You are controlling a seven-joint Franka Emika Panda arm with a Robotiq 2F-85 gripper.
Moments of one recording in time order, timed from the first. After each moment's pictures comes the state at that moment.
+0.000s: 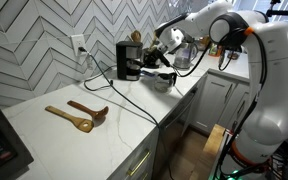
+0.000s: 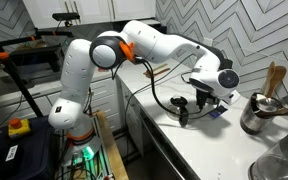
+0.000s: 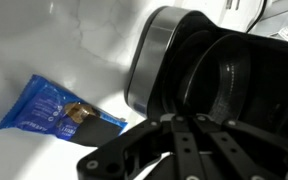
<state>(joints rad) -0.31 0.45 -0.12 -1.65 1.03 2.26 -0.39</state>
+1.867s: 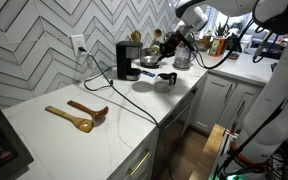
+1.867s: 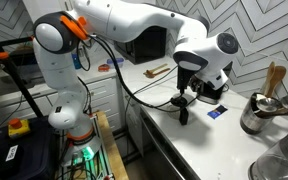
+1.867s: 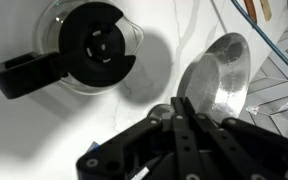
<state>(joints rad) -0.31 0.05 -0.22 -1.88 0.68 1.84 -0.17</state>
